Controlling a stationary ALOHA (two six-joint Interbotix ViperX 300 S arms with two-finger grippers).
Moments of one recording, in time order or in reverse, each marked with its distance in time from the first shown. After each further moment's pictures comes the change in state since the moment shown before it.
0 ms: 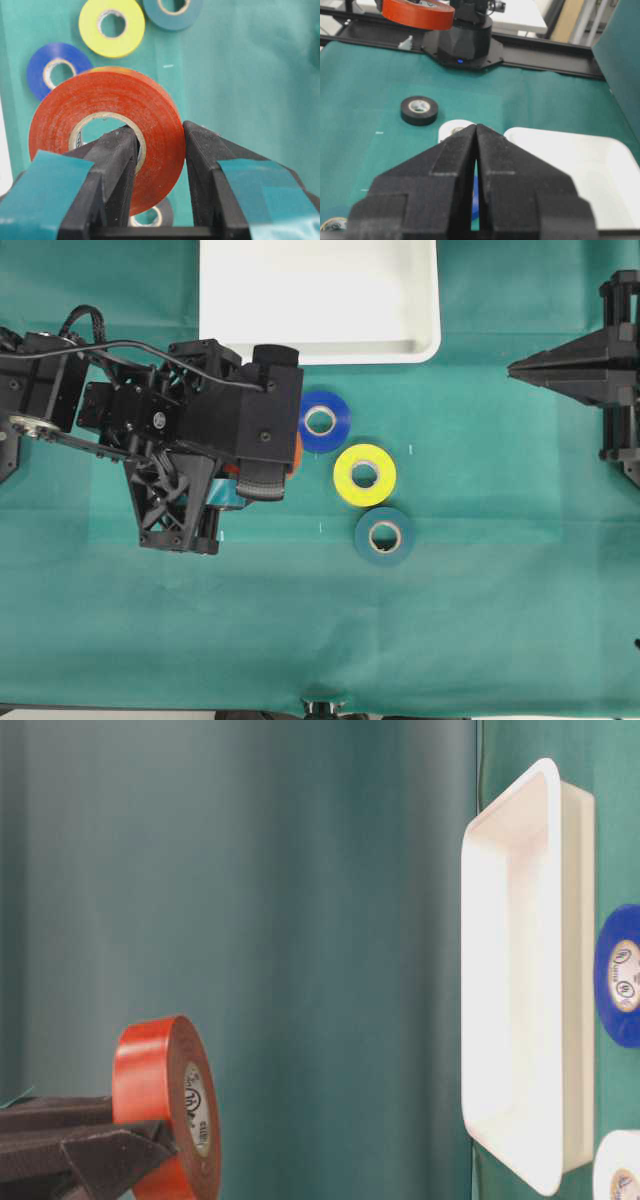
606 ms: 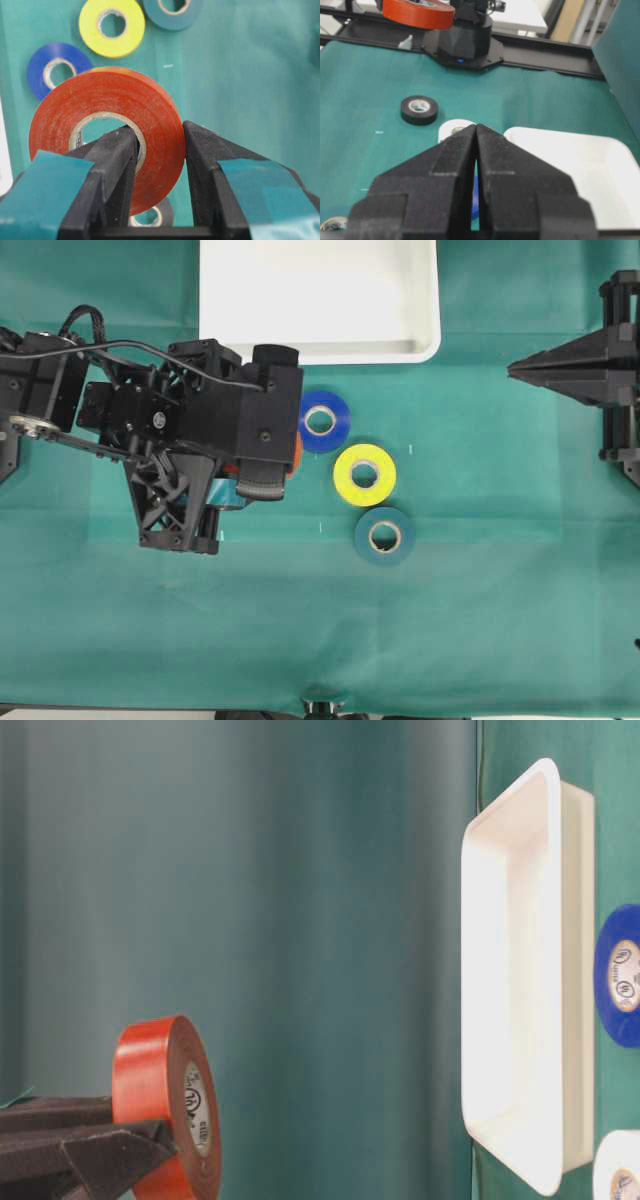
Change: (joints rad) left arm 0.000 0.000 0.000 0.000 -0.002 -0.002; right arm 0.000 0.000 0.000 0.000 0.000 -0.002
